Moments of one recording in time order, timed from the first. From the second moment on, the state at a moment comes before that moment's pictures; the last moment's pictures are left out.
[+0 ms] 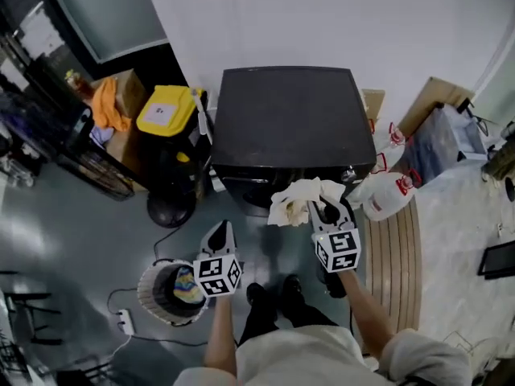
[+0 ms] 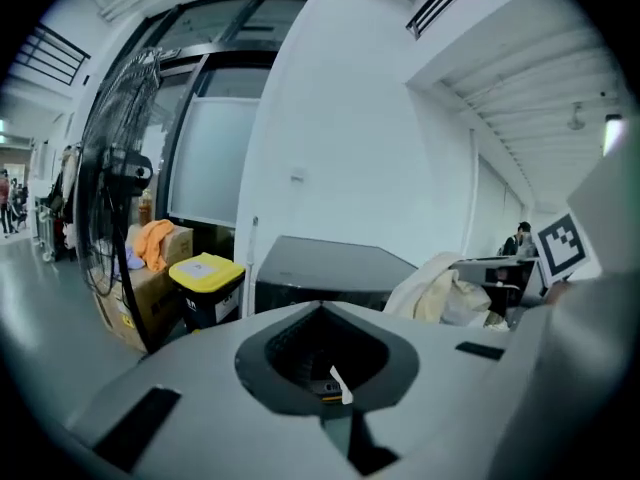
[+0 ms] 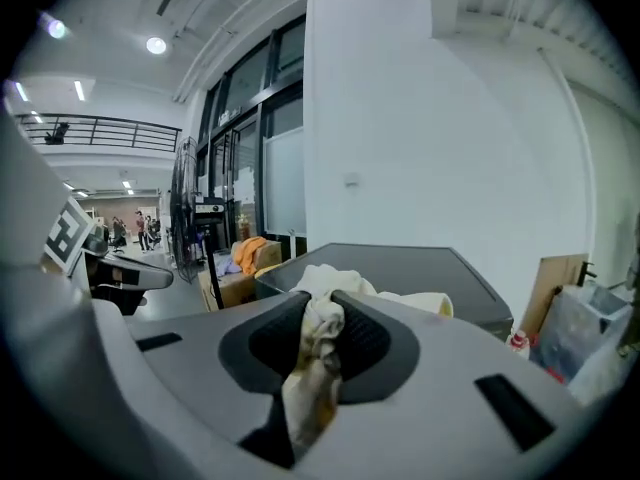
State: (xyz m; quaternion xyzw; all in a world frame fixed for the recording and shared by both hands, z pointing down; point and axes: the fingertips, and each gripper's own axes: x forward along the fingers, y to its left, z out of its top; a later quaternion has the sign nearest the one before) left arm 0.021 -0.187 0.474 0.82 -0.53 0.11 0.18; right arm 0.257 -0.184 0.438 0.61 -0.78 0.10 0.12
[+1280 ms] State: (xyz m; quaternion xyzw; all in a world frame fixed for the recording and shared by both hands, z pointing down) left arm -0.291 0.042 0.374 0.59 -0.79 0.04 0.15; right arm -0.115 -0.081 0.322 0.24 -0.97 0.00 0.09
